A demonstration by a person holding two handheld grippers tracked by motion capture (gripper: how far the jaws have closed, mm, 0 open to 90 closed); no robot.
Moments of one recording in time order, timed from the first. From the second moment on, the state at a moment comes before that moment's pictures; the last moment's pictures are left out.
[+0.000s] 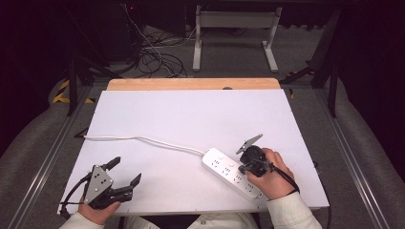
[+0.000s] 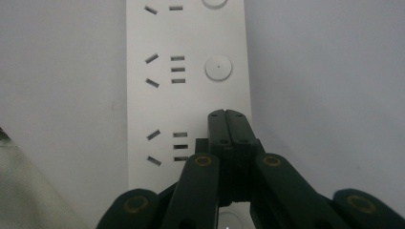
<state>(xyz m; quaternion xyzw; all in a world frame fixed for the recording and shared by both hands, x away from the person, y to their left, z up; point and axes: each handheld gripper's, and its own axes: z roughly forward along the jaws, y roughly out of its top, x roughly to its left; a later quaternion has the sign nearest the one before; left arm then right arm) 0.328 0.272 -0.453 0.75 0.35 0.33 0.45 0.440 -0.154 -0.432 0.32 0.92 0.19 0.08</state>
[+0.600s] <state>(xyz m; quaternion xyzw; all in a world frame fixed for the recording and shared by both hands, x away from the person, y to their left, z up) 0.329 0.272 -0.454 0.75 0.35 0.33 0.46 0.431 -0.152 -0.421 0.30 0.92 0.21 0.12</state>
